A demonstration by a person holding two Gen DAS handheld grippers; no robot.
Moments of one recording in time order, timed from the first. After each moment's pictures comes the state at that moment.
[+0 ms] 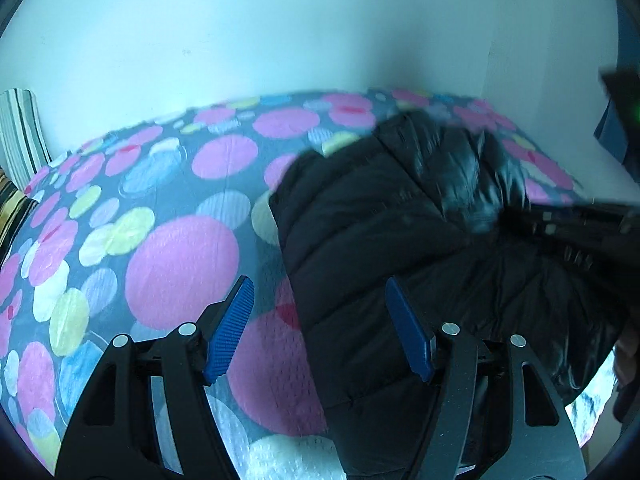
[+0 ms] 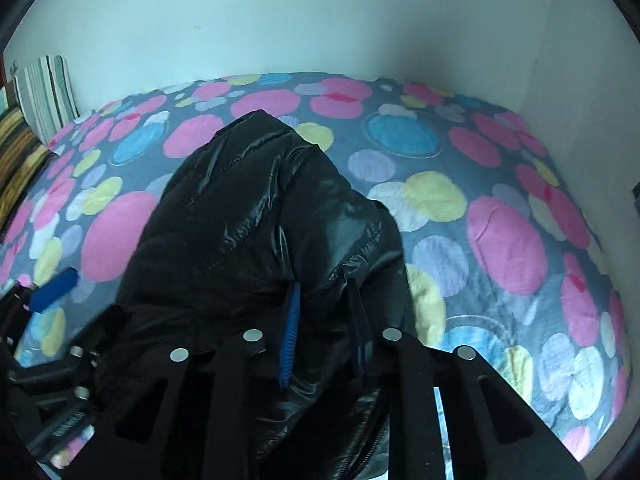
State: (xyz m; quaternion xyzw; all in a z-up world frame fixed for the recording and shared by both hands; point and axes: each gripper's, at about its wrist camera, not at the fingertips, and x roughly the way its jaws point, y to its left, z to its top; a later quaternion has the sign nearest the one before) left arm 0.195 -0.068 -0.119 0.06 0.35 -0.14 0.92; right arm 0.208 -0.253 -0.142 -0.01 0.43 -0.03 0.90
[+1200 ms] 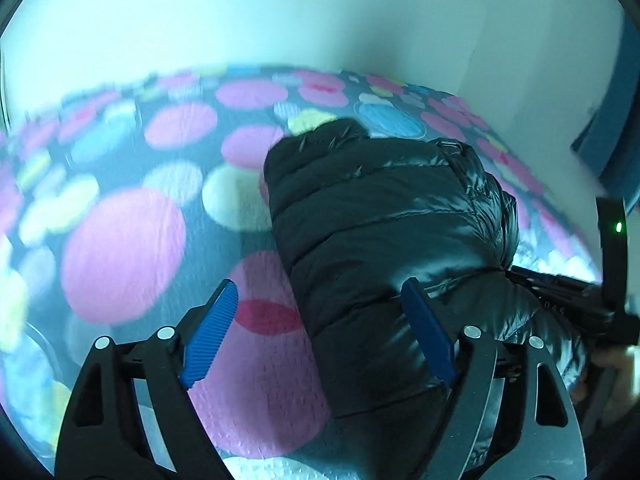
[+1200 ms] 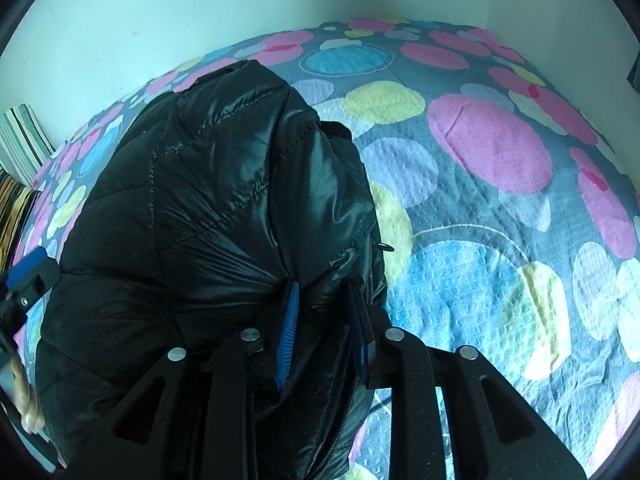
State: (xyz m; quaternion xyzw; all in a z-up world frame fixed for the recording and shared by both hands) left arm 0.239 -0.058 -0.156 -0.02 0.42 -0.23 0.88; right arm 0.188 -0.336 -0.219 0.11 0.47 -0.05 0.88
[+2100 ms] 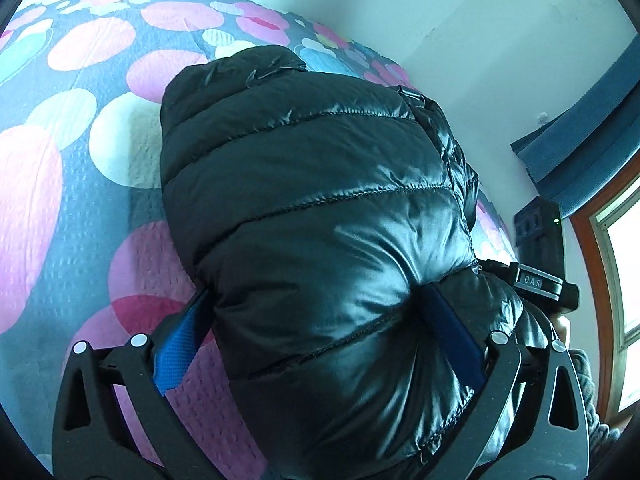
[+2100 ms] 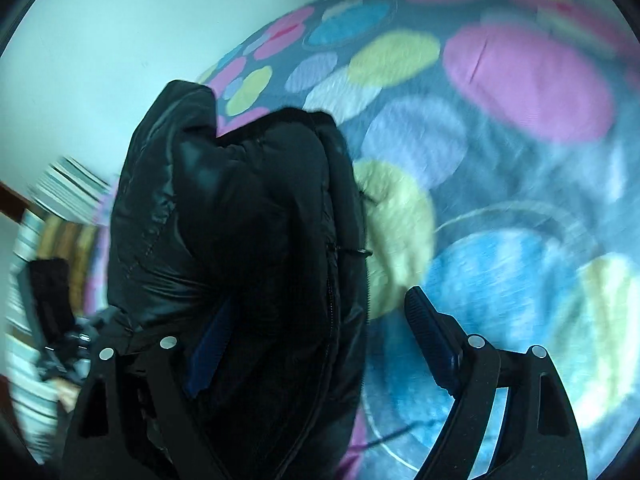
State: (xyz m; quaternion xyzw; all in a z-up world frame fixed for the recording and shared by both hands) left arm 0.292 -0.084 -0.203 -0.10 0.49 -0.36 0.79; right arm 0.223 -0.398 -0.263 0.28 0.49 0.08 0.82
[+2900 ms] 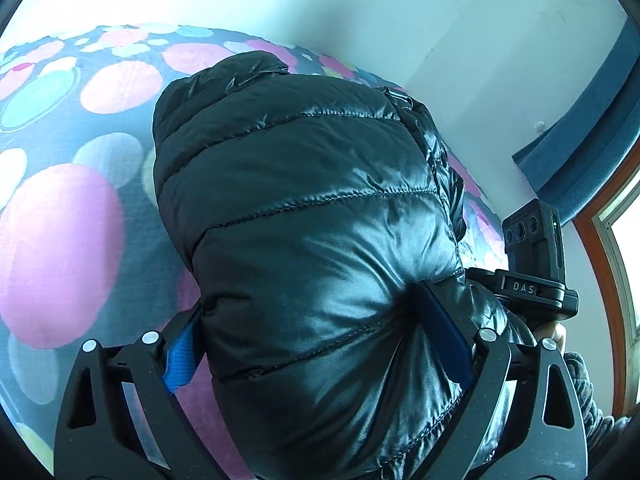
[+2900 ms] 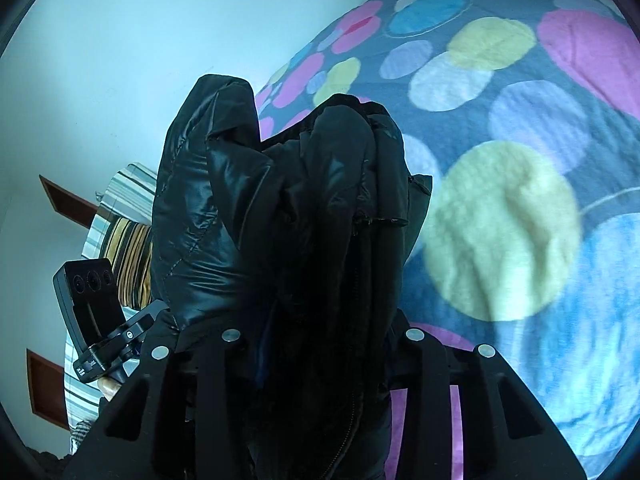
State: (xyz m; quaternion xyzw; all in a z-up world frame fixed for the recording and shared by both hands) left arm 0.272 -0.048 -0.167 -0.08 0.45 -0.34 0.82; right arm 0.247 -0.343 -0.254 0.33 0.44 0.19 0.81
